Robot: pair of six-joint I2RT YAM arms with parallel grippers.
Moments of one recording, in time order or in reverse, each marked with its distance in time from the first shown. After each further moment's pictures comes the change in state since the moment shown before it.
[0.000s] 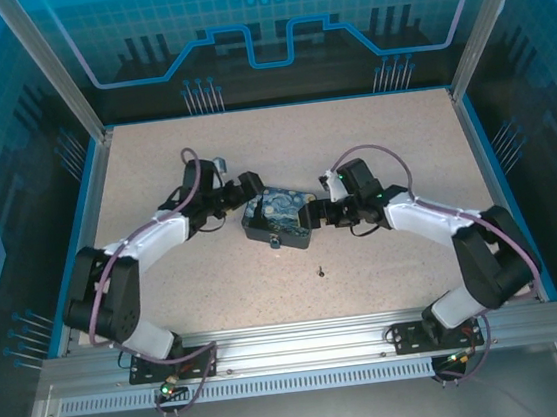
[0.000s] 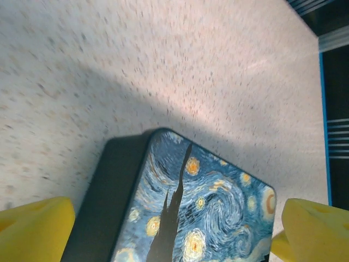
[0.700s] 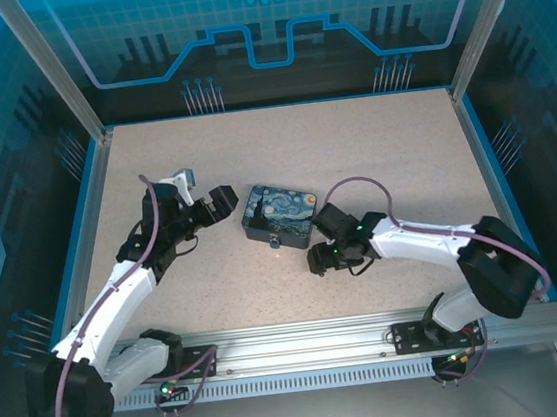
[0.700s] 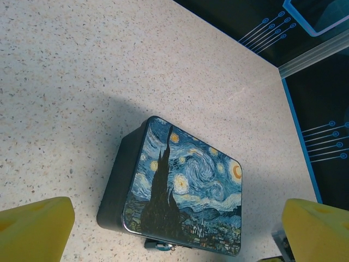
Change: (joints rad) left arm 0.037 -0.487 -0.179 -0.141 -0.052 0.089; right arm 0.333 0.010 -0.031 -0.306 0.401 0.200
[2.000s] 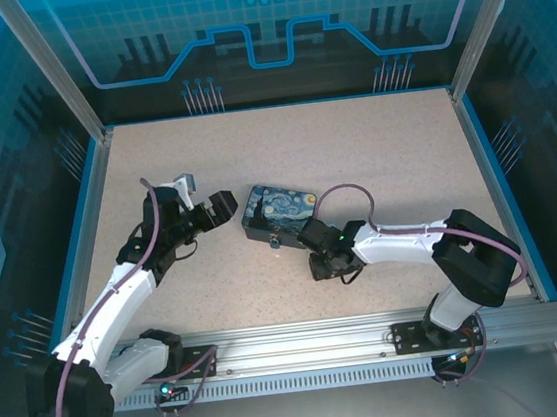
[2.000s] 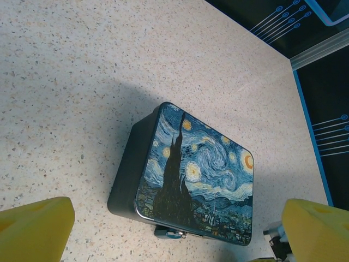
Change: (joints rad) left arm 0.005 -0.008 -0.019 -0.034 0.001 0.007; right arm 0.092 0.086 0.000 -0.013 0.122 0.096
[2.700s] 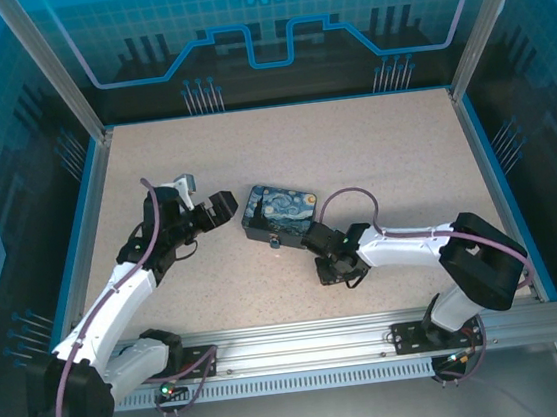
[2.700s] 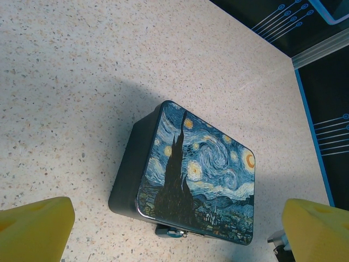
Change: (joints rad) left arm 0.000 0.003 0.000 -0.002 0.000 0.000; right arm 0.009 -0.036 -0.032 -0.043 -0.028 0.031
